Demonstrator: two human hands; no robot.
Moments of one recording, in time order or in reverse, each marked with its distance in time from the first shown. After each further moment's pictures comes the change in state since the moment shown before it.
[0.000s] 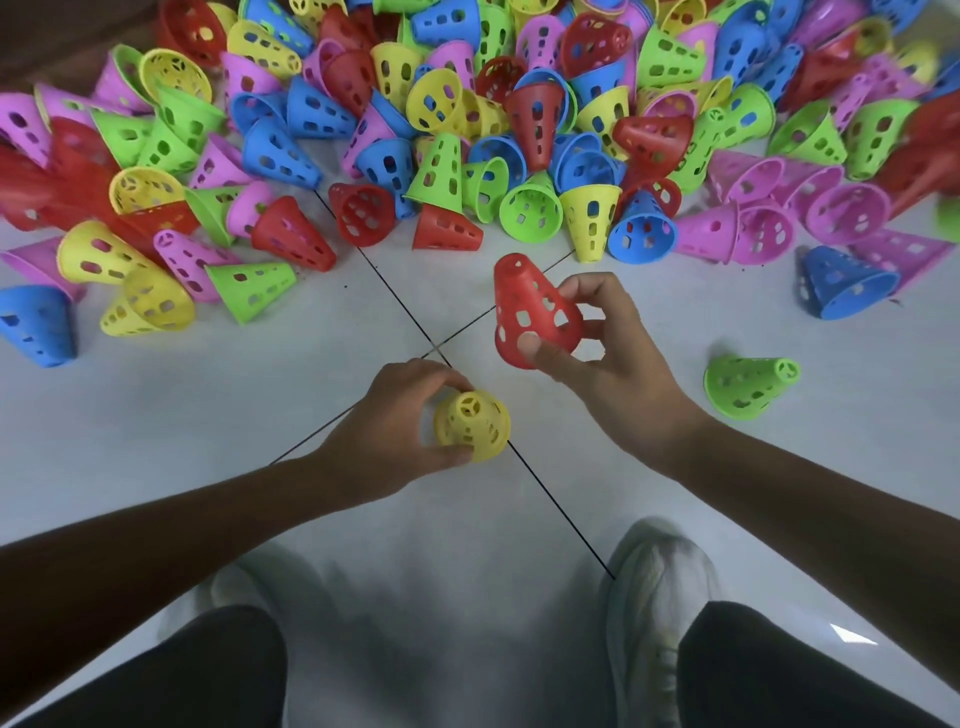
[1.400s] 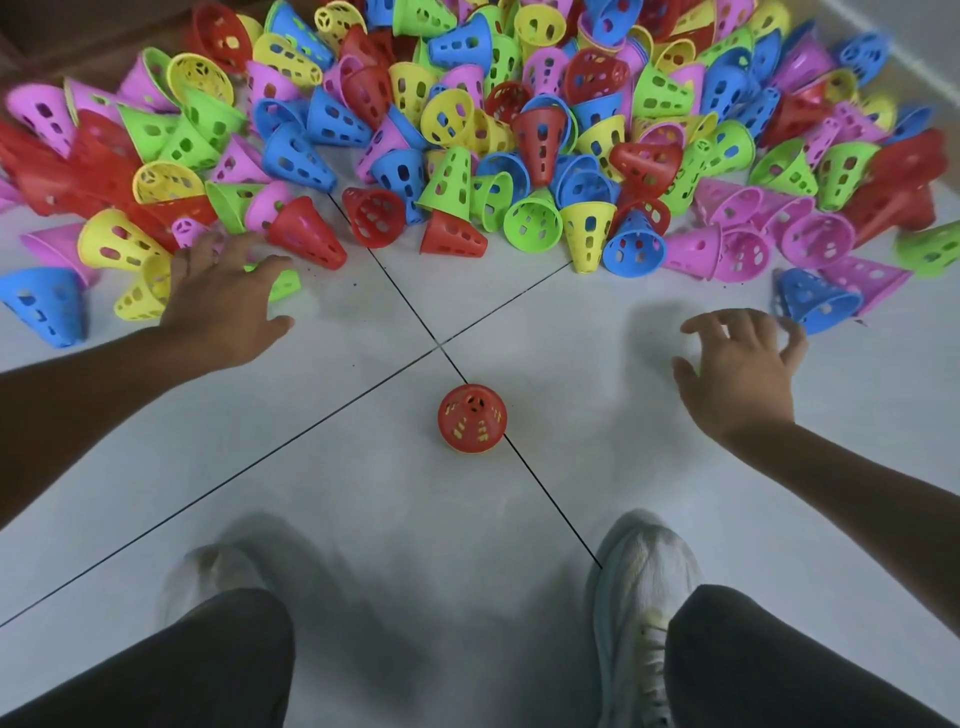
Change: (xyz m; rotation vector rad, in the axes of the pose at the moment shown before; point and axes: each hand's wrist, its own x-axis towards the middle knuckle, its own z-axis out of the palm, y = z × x) left_hand 0.023 -0.107 -0.132 0.795 0.256 -0.252; right_hand -0.002 0.062 -0.103 -1.362 0.316 0.007
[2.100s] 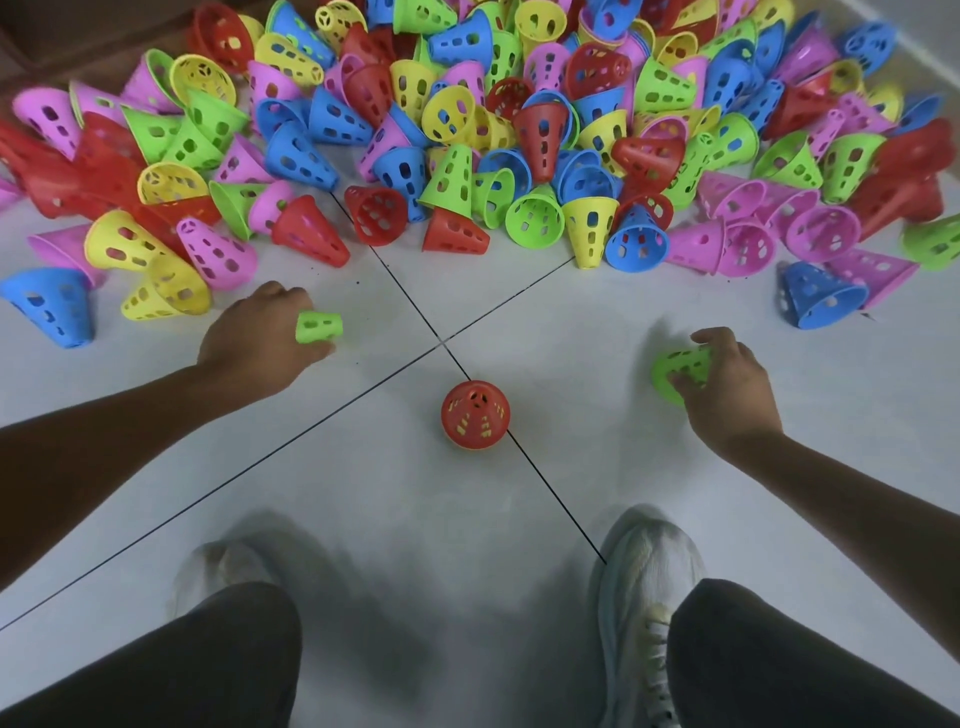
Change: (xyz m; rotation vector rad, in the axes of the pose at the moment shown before) left_hand -0.027 0.037 0.000 -0.253 -0.074 -0.091; right_hand -0.014 -0.005 0.007 0.509 -0.171 0.252
